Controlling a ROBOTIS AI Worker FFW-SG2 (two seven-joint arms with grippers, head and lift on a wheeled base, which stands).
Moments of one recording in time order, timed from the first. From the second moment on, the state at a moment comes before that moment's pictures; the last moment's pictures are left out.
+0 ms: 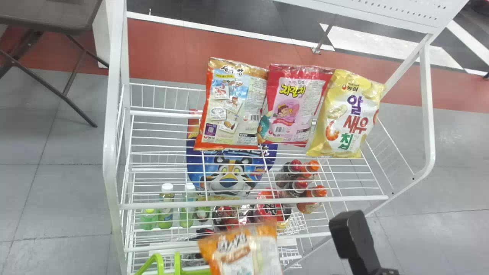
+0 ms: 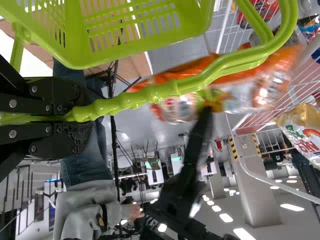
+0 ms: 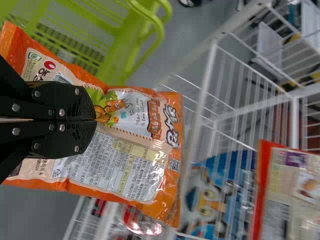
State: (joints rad) left arm 0.74 0.03 -0.09 -2.44 0.18 1.49 -1.03; right arm 0.82 -0.28 -0.21 -2.81 -0.19 1.51 0.53
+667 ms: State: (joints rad) left arm 0.73 0.02 -0.13 -2.45 0.16 1.49 -1.02; right arm 0.77 -0.31 0.08 -2.77 -0.07 1.57 0.54
